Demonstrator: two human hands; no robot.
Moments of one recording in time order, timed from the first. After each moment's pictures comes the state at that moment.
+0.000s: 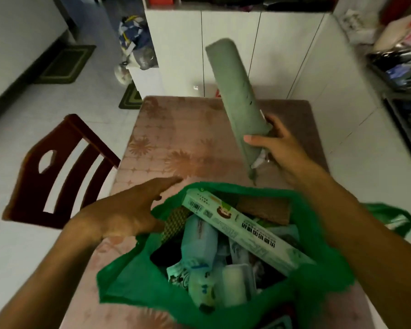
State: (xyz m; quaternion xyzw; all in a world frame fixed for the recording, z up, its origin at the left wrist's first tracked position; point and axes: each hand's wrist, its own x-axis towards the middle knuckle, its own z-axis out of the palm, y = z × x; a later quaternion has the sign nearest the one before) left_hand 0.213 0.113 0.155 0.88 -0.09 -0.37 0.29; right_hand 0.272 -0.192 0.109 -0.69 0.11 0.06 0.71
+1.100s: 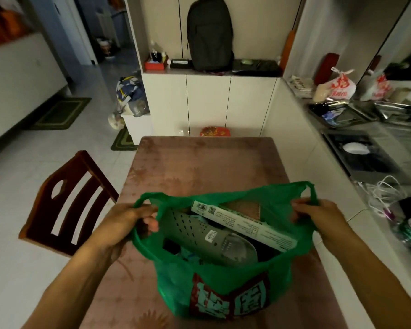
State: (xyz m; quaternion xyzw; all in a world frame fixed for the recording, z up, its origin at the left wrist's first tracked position) left_hand 0.111 0.136 0.188 0.71 0.14 -0.16 0.67; right_hand 0.063 -0.241 0.165 -0.69 0.34 -0.03 0.64
